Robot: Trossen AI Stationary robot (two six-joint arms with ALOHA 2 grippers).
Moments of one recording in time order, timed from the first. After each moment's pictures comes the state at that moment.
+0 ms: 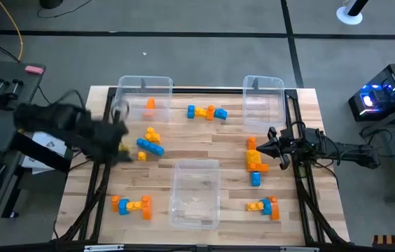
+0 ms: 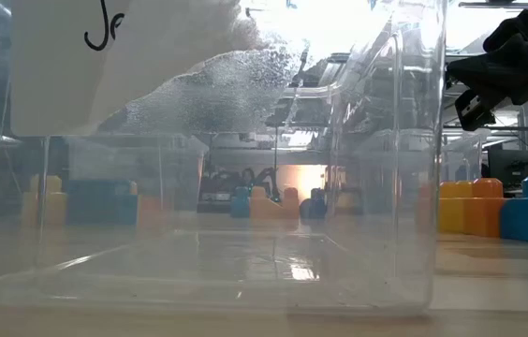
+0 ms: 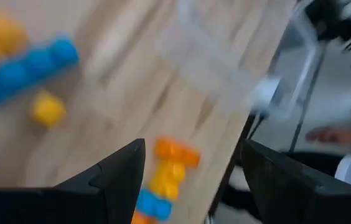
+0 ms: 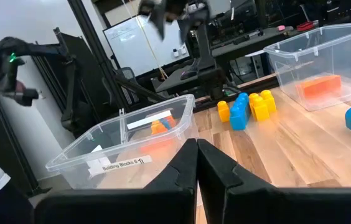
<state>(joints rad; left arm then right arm) -0.34 0.93 1.20 -1.24 0.01 -0.99 -0.09 0.01 0.01 0.05 -0.22 0.36</state>
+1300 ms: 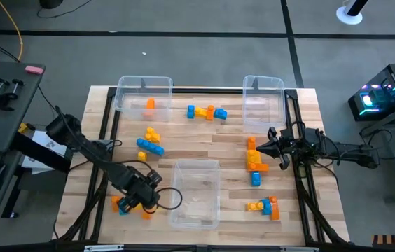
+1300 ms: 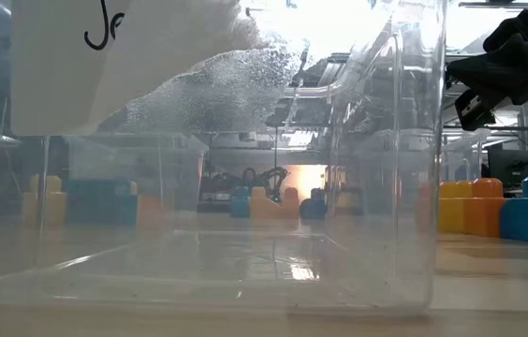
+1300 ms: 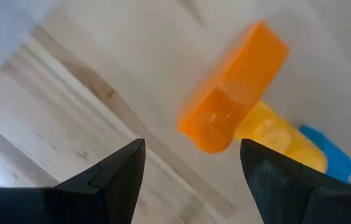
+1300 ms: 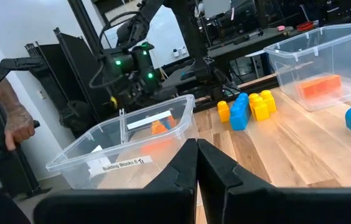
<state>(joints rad) -0.62 1.57 1.07 -0.95 0.02 0.15 -0.09 0.01 0.01 0.05 -0.22 0.36</state>
